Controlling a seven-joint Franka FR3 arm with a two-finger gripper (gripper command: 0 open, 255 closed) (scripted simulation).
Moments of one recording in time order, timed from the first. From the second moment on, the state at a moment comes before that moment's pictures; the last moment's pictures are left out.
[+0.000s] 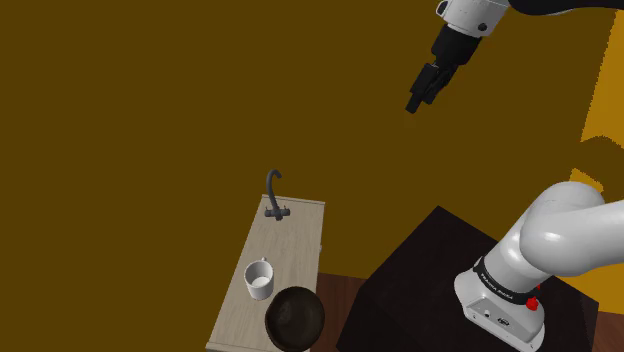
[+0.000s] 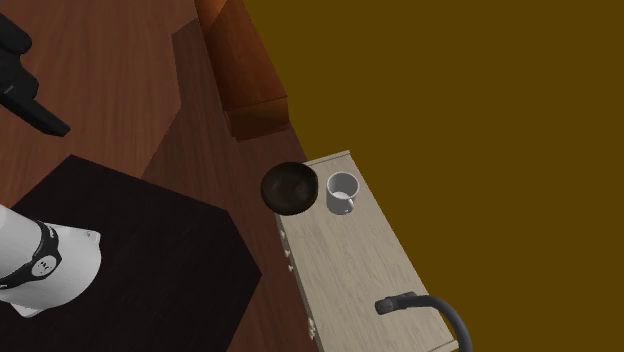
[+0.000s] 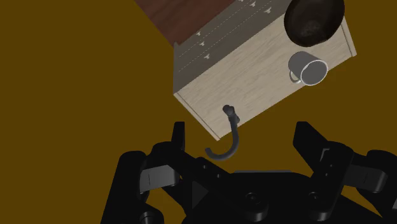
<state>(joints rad) -0.01 -0.77 0.06 -2.31 0.12 1.71 -0.02</state>
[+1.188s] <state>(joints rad) 0.05 -0.49 0.37 -2.45 0.18 2.11 0.24</state>
